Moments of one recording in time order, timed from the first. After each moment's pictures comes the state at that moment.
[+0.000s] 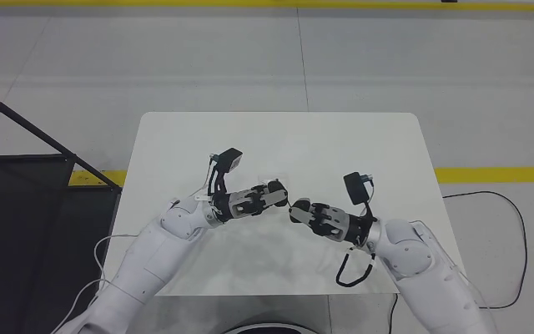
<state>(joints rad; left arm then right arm) 0.96 -1.19 -0.99 -1.28 -0.34 -1.01 -0.78 -1.17 -1.05 1.13 -1.66 -0.12 -0.76 0.58</state>
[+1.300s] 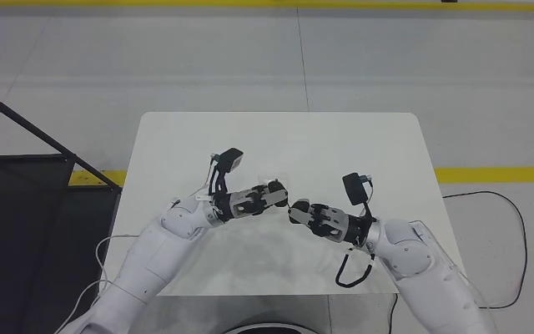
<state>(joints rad) 0.96 -1.21 -1.01 -1.27 -0.34 -1.01 -0.80 -1.17 -1.05 1.13 -1.66 -0.12 -0.76 0.59</state>
